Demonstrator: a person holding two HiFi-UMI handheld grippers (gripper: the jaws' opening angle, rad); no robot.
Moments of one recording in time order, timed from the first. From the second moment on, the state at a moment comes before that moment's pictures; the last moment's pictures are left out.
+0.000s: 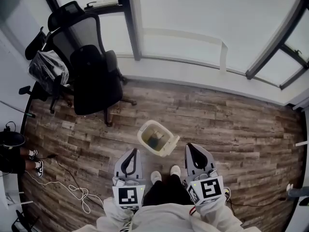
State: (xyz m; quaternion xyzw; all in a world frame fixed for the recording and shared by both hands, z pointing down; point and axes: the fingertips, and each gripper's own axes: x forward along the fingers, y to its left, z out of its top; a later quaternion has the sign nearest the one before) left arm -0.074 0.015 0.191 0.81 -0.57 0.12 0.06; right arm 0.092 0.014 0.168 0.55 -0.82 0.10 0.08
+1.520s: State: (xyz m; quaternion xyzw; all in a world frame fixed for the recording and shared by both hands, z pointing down) left arm -0.038 -0.065 0.556 0.78 -0.57 0.20 0.16; right arm 0.140 -0.051 0.556 0.53 -0.80 0.24 0.18
